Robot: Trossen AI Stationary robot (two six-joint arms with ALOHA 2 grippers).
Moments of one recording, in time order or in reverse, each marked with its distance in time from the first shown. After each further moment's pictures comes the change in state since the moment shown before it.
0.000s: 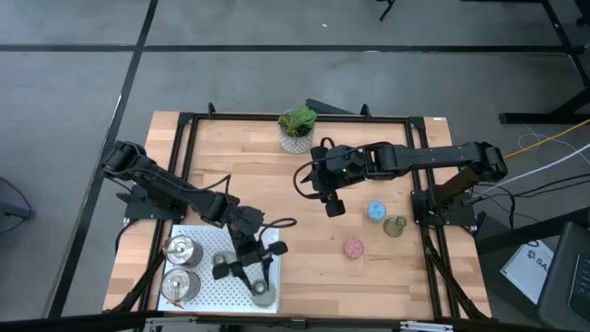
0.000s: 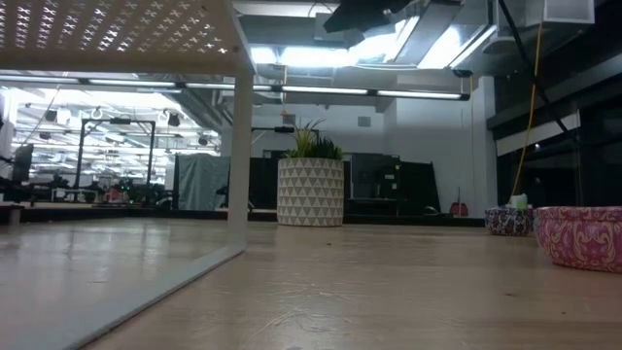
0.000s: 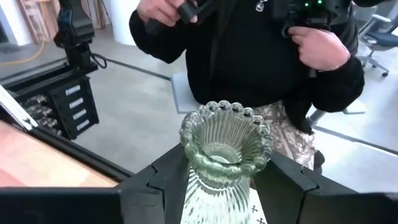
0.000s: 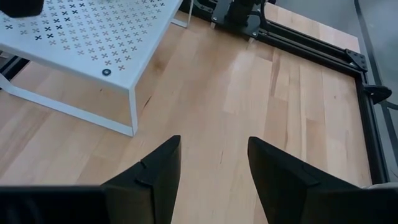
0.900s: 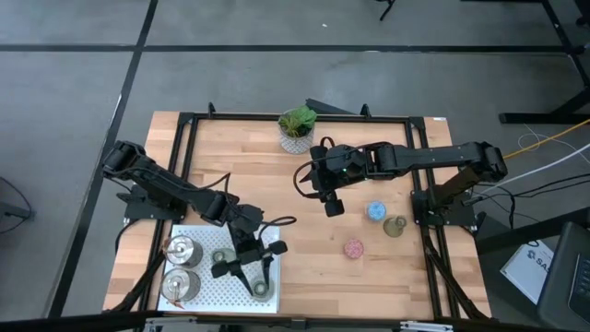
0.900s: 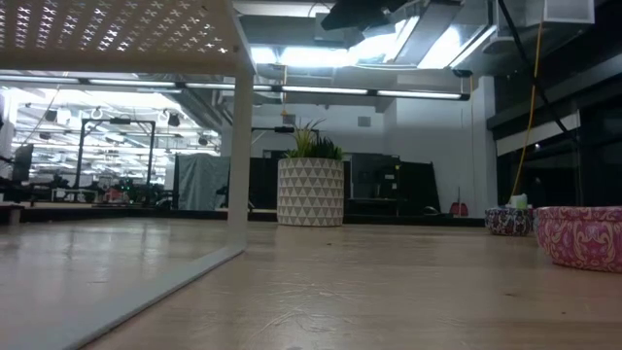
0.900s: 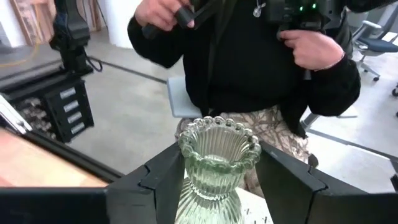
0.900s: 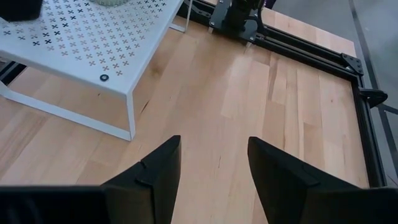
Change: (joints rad) left arm 0.009 -0.007 0.000 0.010 0.030 -0.019; right arm 0.000 0.000 -0.001 0.017 0.002 0.000
